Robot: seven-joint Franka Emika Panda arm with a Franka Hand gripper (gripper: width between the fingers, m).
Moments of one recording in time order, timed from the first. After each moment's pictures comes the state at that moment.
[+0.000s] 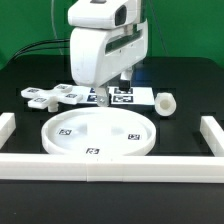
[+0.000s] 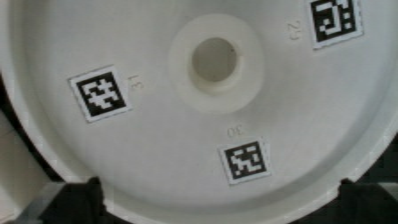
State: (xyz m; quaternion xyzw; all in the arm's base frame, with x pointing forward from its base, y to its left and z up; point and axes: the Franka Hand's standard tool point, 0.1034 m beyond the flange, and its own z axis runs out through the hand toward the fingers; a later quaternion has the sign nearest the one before) arm 0.560 -0.031 0.067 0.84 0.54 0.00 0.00
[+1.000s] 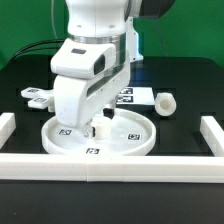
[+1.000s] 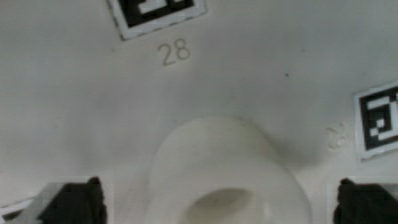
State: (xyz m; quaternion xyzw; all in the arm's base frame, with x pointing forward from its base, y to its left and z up) arm 0.545 -0.051 0.014 0.85 0.53 -0.03 -0.02
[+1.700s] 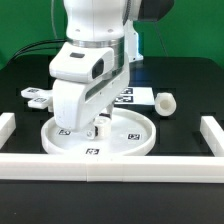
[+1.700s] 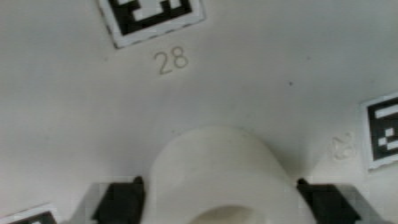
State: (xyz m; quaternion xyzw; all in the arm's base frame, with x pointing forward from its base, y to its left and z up) arm 0.545 -0.051 0.013 0.85 0.53 -0.02 -0.02
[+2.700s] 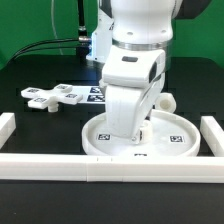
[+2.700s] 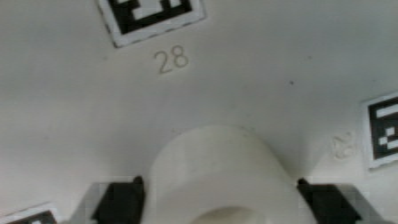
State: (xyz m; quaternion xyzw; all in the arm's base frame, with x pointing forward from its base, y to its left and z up) arm 0.565 0.030 0.016 0.83 0.56 -0.03 -0.04
